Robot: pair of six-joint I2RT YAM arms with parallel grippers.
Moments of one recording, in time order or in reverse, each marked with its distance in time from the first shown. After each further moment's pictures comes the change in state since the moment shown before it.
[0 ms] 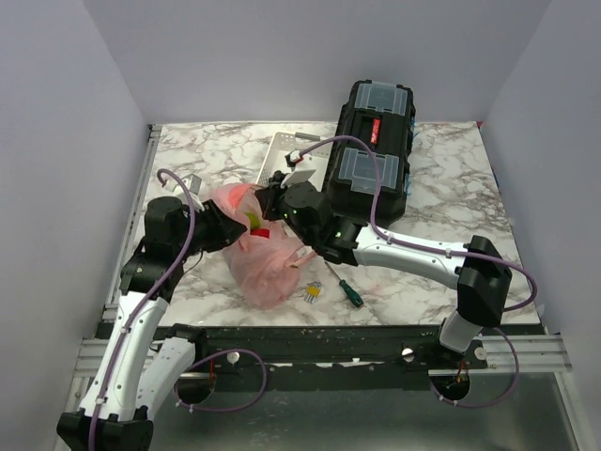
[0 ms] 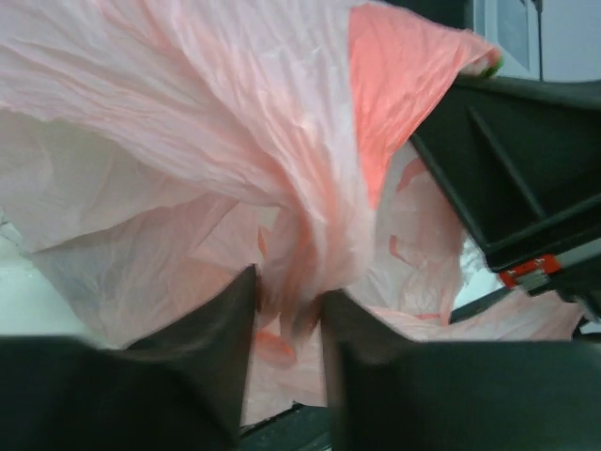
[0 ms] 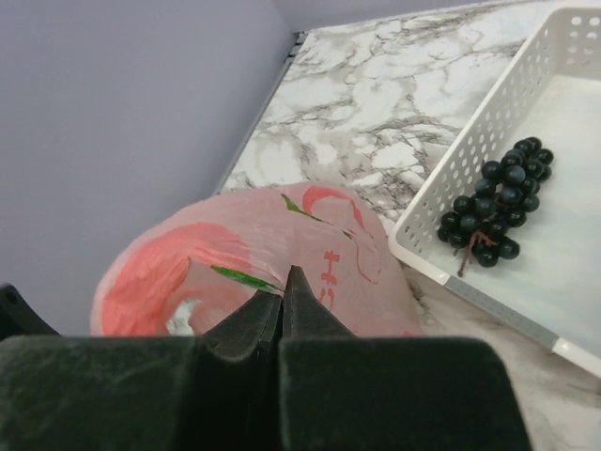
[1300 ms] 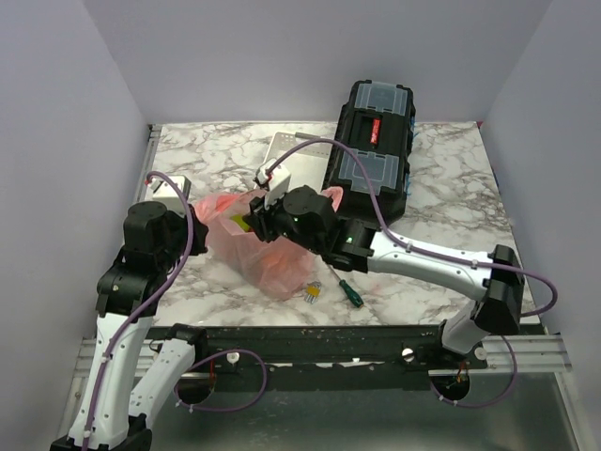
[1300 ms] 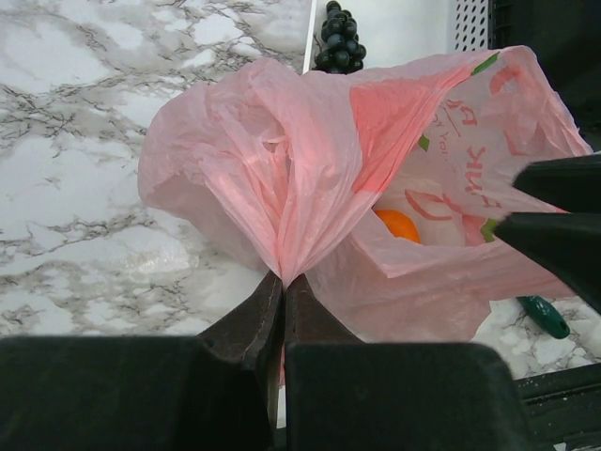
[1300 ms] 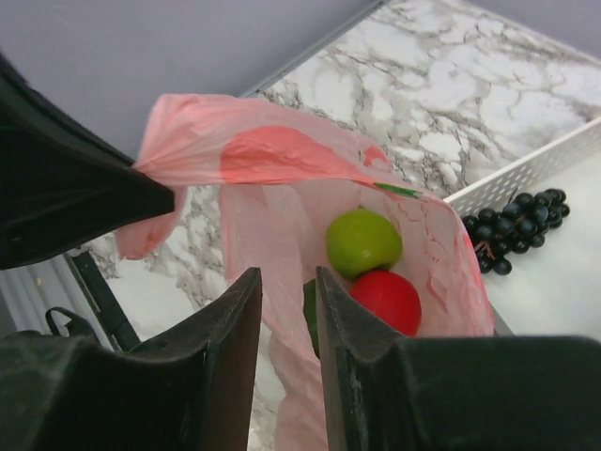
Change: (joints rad) left arm -0.010 -0.045 0.209 -0.274 -0.314 0.415; right arm 0.085 -0.114 0.096 -0.272 -0.245 -0.426
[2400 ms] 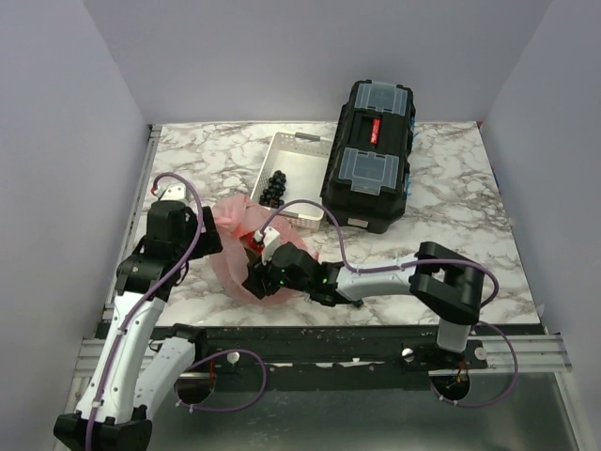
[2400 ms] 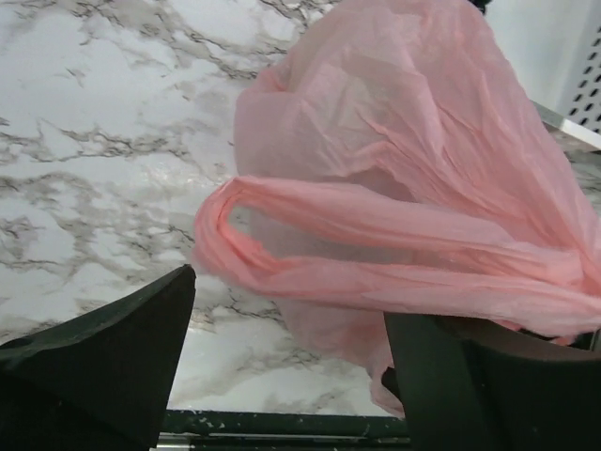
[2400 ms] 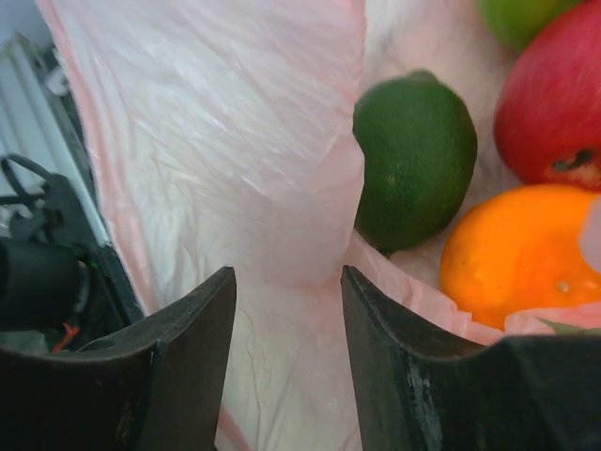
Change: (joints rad) left arm 0.000 0.075 -0.144 0.022 -0.201 -0.121; right arm 0.049 0.264 -0.438 0.465 -0.177 0.225
